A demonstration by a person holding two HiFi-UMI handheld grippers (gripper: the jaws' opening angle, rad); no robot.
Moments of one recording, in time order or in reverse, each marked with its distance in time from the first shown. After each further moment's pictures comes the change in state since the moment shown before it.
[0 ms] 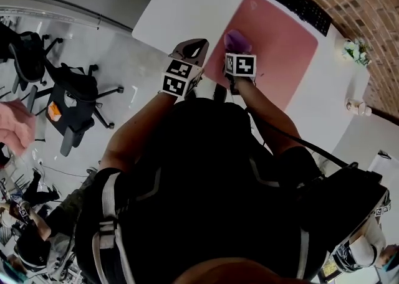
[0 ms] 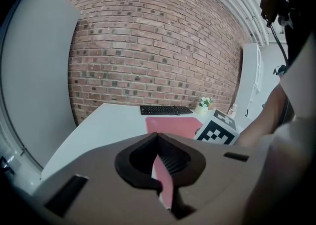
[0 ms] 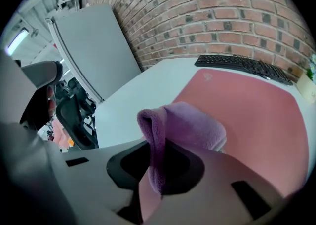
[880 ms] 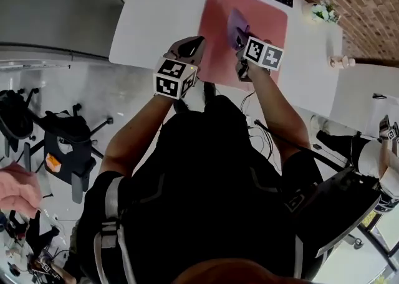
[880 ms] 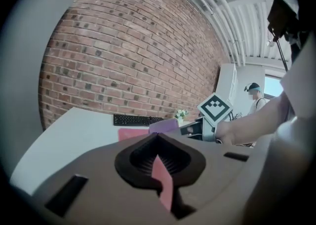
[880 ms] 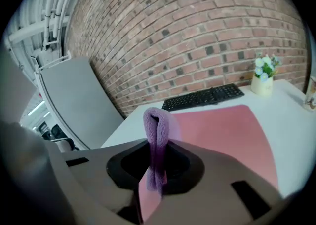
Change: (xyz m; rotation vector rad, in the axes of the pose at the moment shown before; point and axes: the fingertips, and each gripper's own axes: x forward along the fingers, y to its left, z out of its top) left arm 0.004 -0.033 0.036 -0.009 -0.108 -0.332; right arm -0.121 -0.059 0.078 0.313 -0.413 -0.145
